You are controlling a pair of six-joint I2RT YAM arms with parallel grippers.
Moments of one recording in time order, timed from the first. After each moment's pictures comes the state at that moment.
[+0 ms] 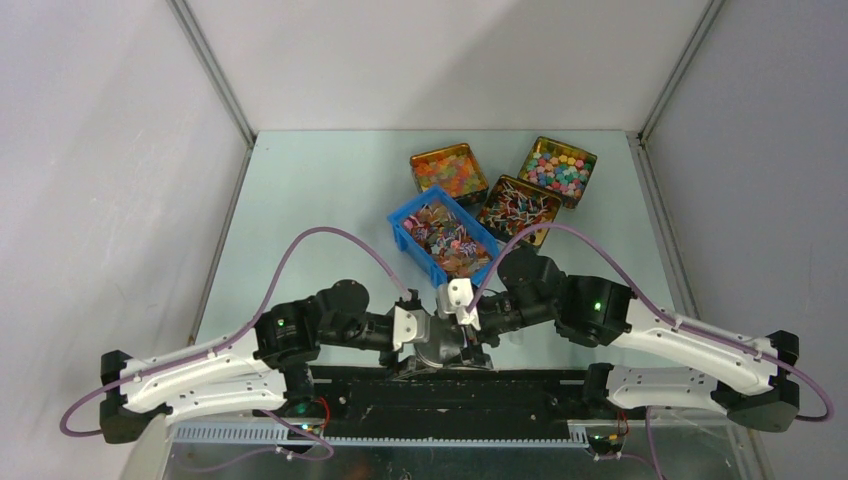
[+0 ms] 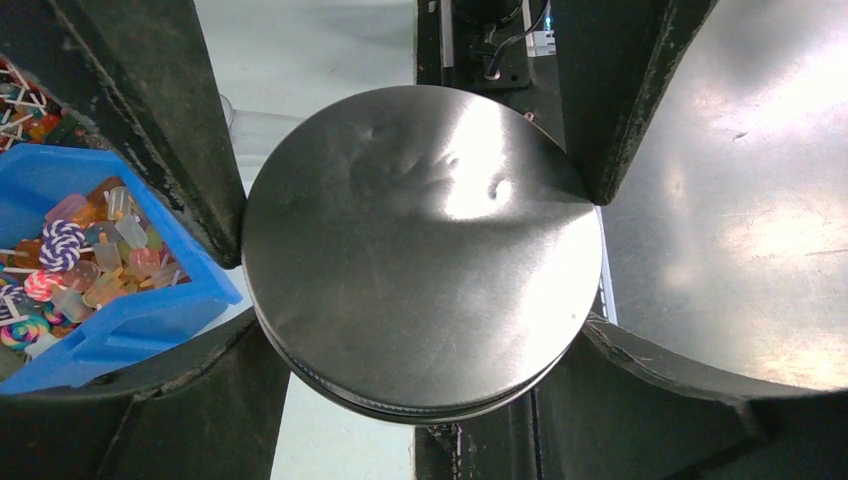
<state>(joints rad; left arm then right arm) -1.20 0.76 0.73 -0.37 0.34 0.20 1.19 1.02 1.06 -0.53 -0.47 -0.31</state>
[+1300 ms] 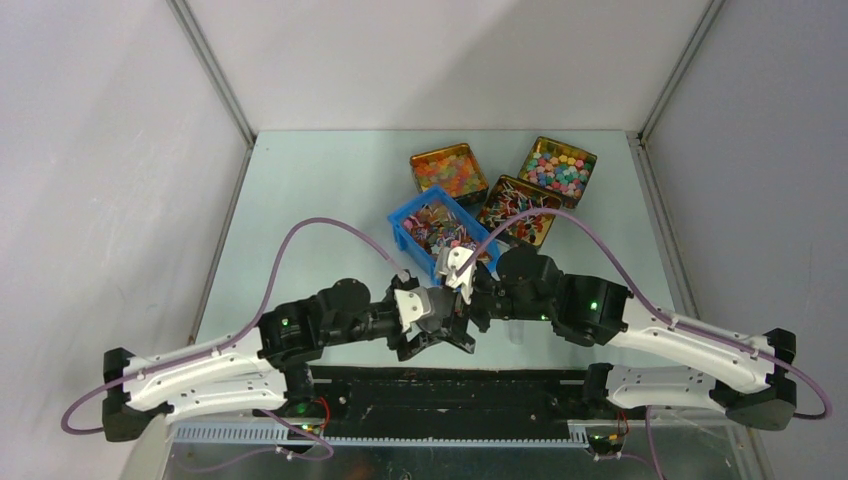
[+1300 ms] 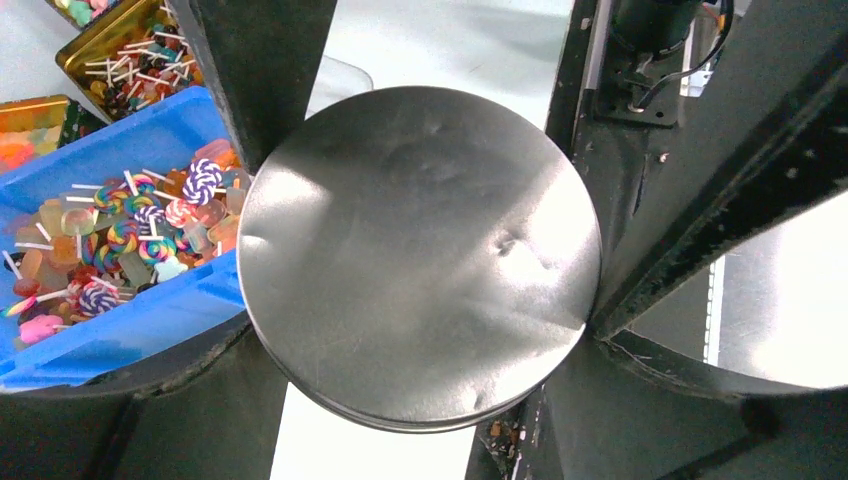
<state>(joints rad) -1.21 0.78 0.73 -0.30 0.05 0.14 1.20 1.04 1.06 -0.46 -0.14 -0.07</state>
